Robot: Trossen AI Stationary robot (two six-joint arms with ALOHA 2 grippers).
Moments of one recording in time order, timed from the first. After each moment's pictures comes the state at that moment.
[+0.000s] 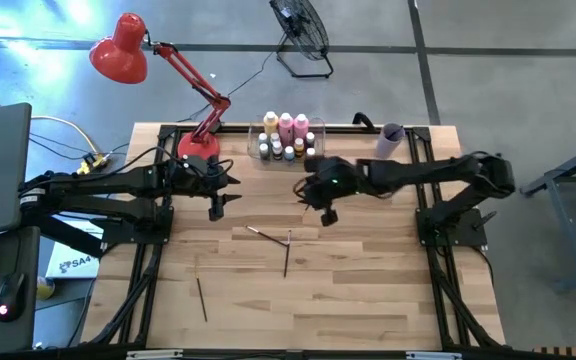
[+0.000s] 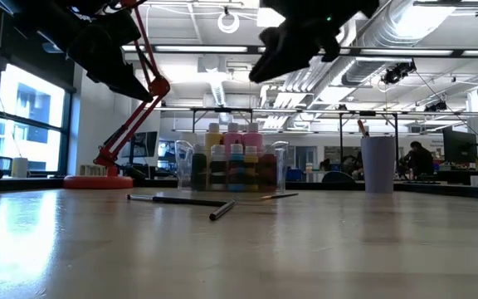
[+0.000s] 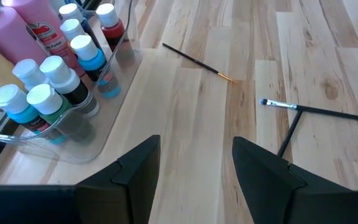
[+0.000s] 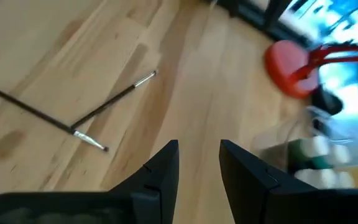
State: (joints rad) left arm 0.23 0.84 0.59 -0.29 -0.02 0.11; right arm -0.08 1.53 1.13 -0.26 -0.01 -0.53
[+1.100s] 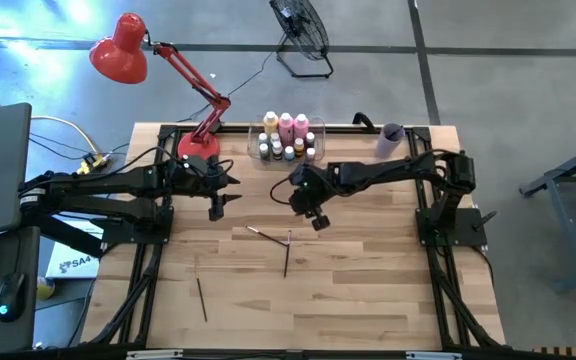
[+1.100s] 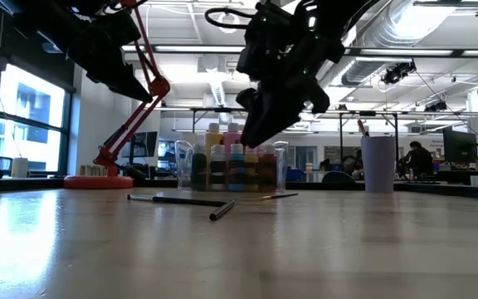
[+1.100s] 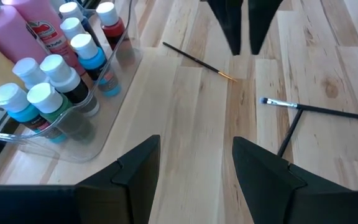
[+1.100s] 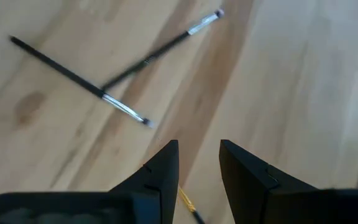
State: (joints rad) left arm 0.23 0.84 0.59 -0.29 -0.02 0.11; right arm -0.14 1.82 1.23 -0.34 -0.22 -0.55
